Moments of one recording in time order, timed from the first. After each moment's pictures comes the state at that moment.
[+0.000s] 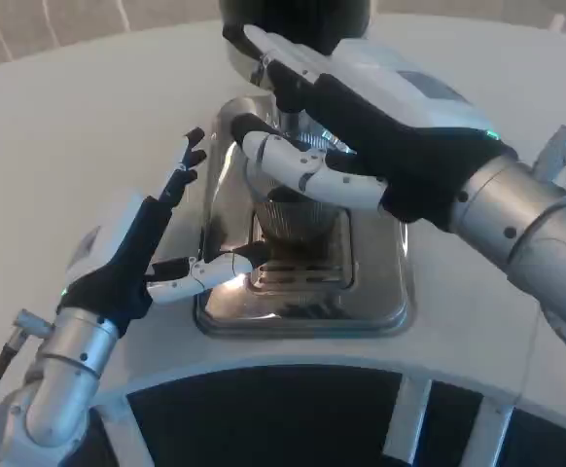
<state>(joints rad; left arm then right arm) -0.57 0.41 -0.06 0.65 0.36 -0.54 0.11 -0.78 -0.48 0.32 -0.51 -0.50 0.48 0.55</state>
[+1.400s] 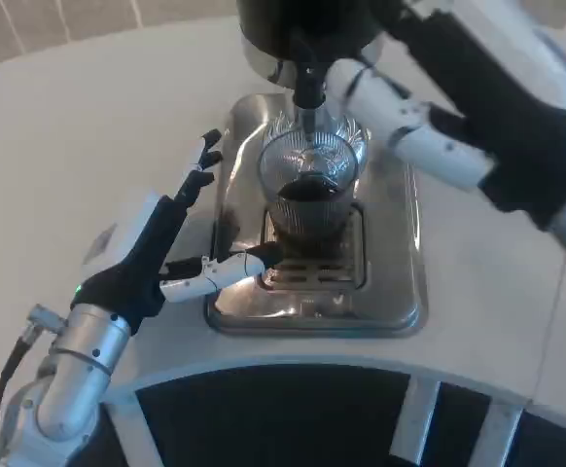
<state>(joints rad) -0.60 0.41 -0.10 0.69 0.36 -0.56 0.11 -0.61 -0.43 0.09 -0.78 -0.51 0.51 0.48</state>
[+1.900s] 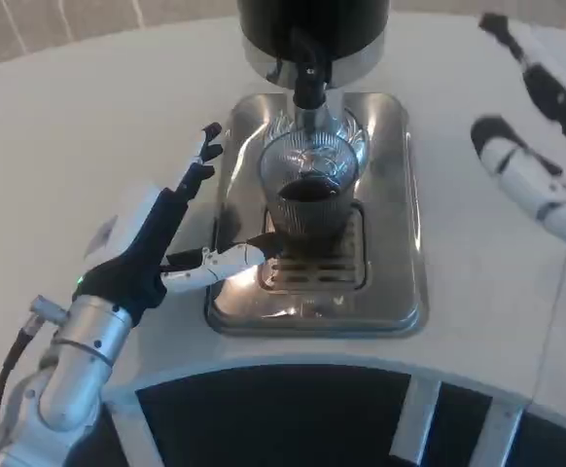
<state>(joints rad) -0.64 0.41 -0.10 0.73 0.36 -0.57 0.11 -0.28 -0.61 -0.16 -0.95 -0.51 0.58 0.60</state>
